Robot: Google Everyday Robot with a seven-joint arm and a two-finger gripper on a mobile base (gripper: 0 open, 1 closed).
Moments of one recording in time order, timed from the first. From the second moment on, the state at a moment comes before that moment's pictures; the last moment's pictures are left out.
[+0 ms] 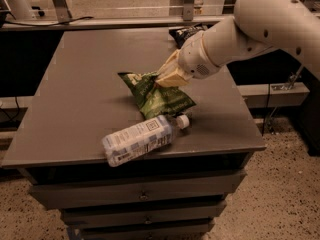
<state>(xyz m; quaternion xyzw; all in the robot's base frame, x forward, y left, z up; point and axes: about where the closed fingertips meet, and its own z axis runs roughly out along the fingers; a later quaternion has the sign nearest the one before) 0.576 -0.018 0.894 -0.63 0.65 0.17 0.38</state>
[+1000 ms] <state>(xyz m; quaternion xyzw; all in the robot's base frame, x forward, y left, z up) 0.577 -0.027 0.899 -0.61 0.66 0.17 0.40</state>
